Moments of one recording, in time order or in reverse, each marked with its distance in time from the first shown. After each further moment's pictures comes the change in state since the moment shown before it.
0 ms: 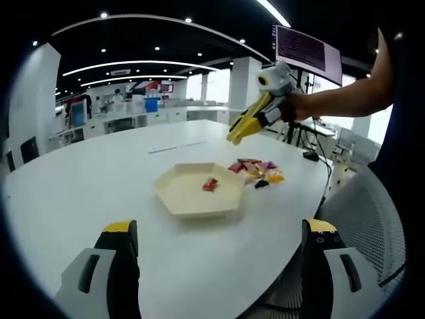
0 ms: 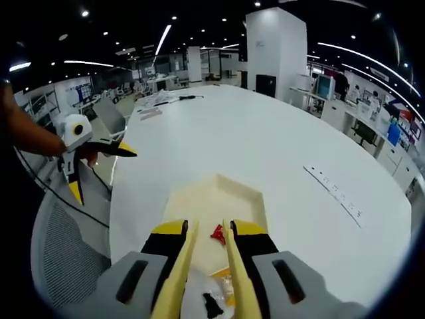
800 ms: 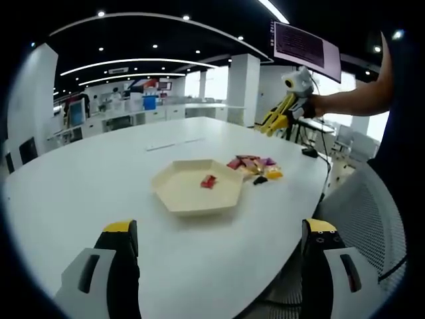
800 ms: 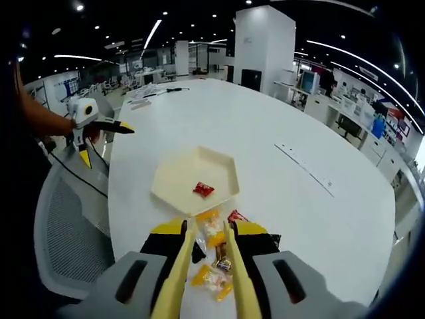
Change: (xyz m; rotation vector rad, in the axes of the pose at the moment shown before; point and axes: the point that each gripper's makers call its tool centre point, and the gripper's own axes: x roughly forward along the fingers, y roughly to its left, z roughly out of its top) left arm 0.002 -0.002 -0.004 0.007 0.019 -0.007; right arm -0.090 -0.021 -0.068 0.031 0.054 -0.090
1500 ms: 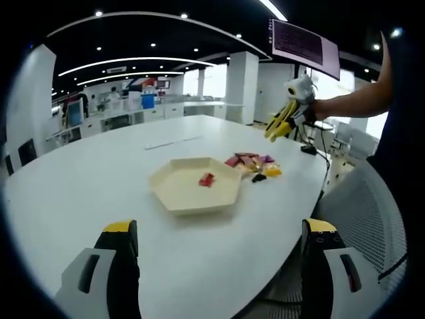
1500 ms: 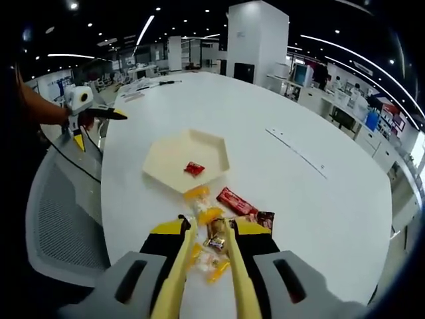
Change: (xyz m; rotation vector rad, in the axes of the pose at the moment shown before) left arm 0.001 -0.003 -0.003 0.011 0.015 -0.006; right arm 0.004 -0.011 -0.036 0.003 0.036 -0.028
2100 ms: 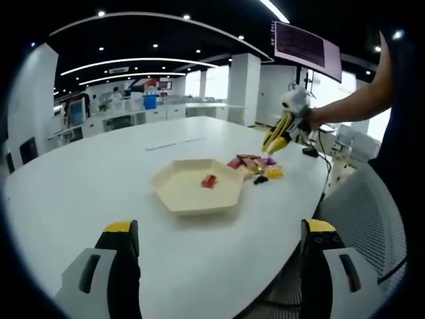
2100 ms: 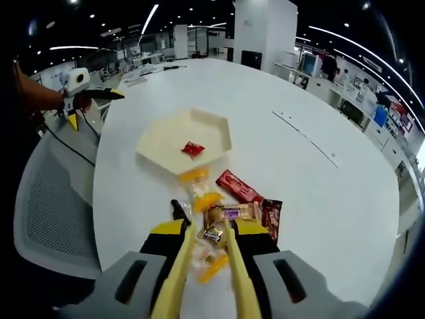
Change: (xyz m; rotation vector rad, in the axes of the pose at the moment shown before) left arm -0.001 0.003 0.002 -0.011 -0.011 0.010; right arm 0.033 -0.008 -0.030 -0.009 0.083 0.049
